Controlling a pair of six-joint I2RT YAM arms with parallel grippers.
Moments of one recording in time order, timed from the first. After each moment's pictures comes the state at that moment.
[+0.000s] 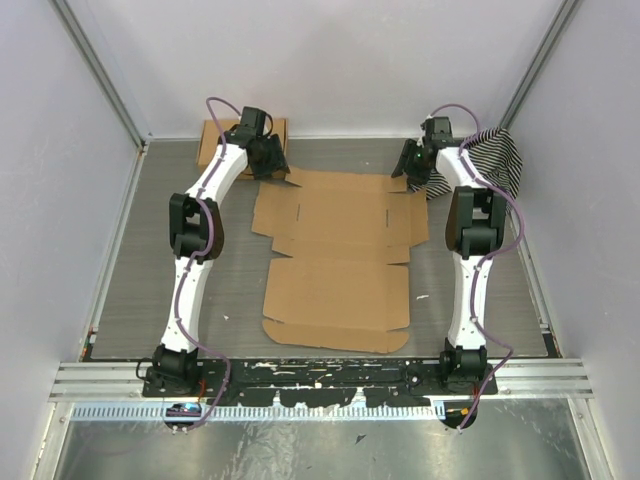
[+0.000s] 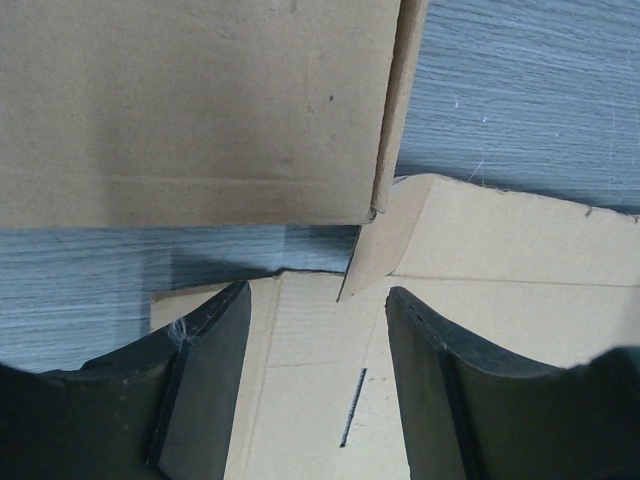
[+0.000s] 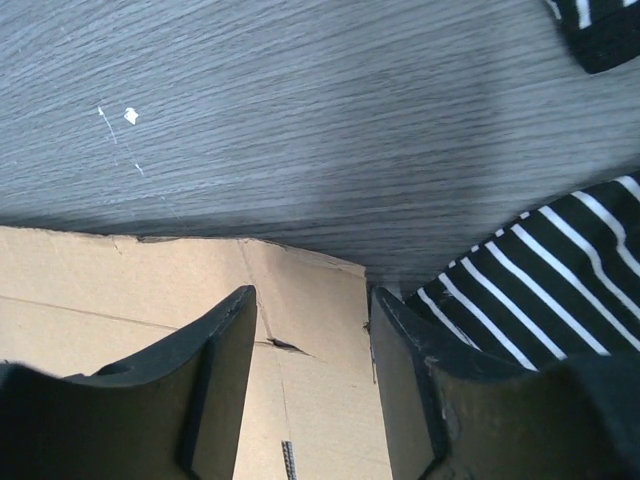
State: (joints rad) left arm -0.27 2.53 2.37 -0.76 0.13 -0.54; right arm 0.01 2.39 2.04 -0.58 -0.25 0.35
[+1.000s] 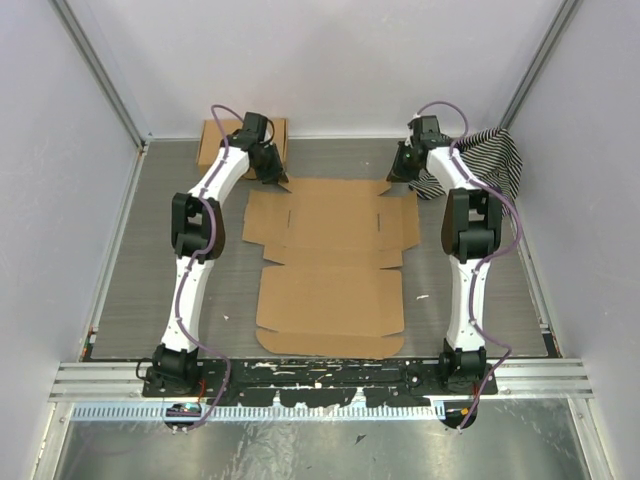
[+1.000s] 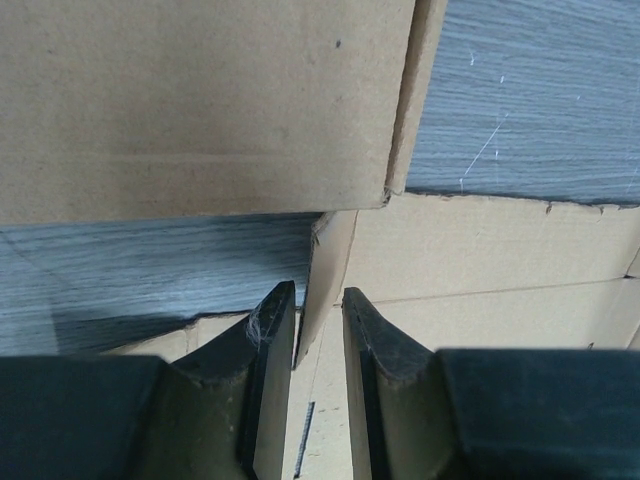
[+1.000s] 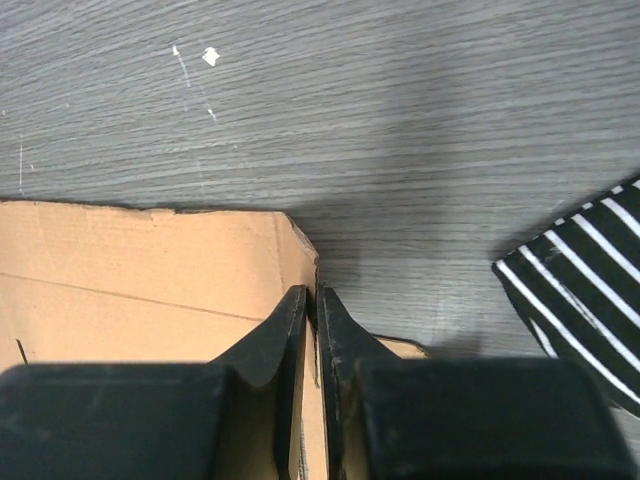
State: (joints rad) left arm -0.27 2.55 2.35 -0.77 0.20 -0.55; right arm 0.07 2.33 1.98 -0.58 -0.24 0.34
